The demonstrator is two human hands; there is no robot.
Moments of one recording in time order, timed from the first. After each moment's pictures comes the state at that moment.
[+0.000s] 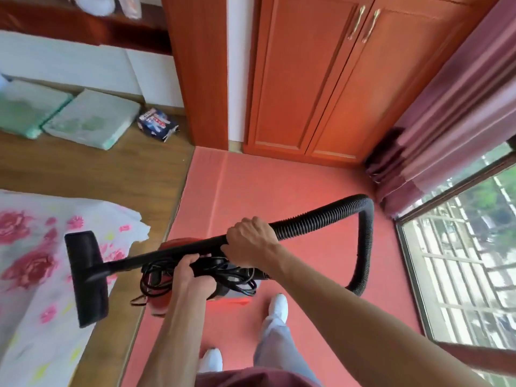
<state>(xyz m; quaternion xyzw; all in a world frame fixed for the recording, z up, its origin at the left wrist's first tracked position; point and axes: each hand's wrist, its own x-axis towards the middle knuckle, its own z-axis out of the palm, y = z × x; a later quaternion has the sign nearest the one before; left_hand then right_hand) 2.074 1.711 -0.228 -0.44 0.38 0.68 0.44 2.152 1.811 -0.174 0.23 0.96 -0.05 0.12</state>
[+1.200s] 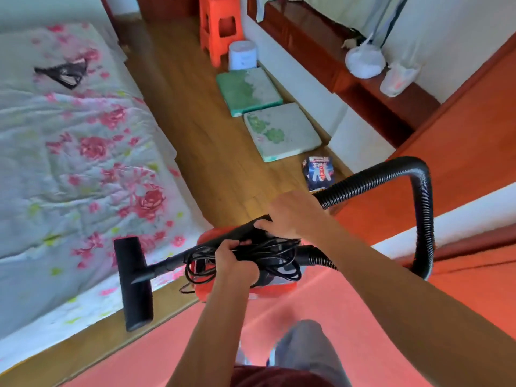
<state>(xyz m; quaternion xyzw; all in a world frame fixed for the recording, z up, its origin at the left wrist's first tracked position) 1.669 1.886 -0.186 -0.56 0.13 0.80 0.20 1.610 2.015 -0.128 -0.24 0.96 0.06 0.14</state>
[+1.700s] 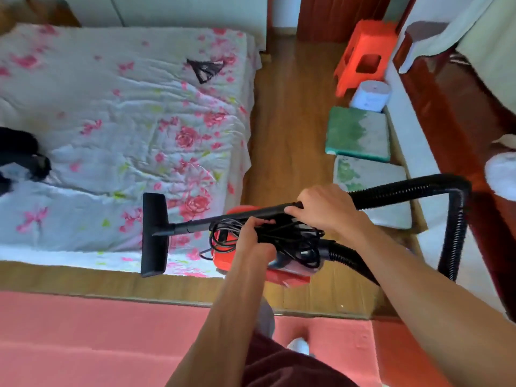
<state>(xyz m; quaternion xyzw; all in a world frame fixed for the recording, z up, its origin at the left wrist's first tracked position) 1.448 1.929 -0.156 -0.52 0.07 0.85 0.00 1.330 2.034 -0.119 -0.43 0.89 0.06 0.10</state>
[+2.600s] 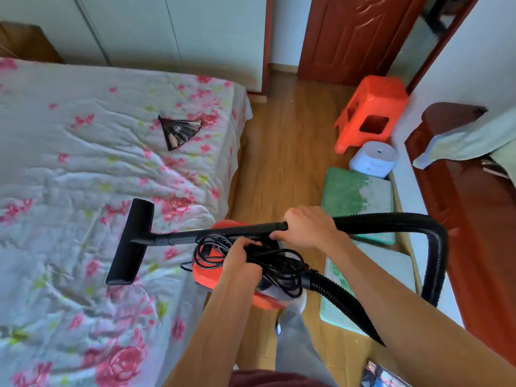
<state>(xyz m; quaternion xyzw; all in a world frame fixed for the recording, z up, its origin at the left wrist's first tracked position) 0.940 1.763 -0.156 -0.56 0.06 0.82 -0.05 0.810 1.848 -0.140 -0.45 0.88 0.06 0.17</state>
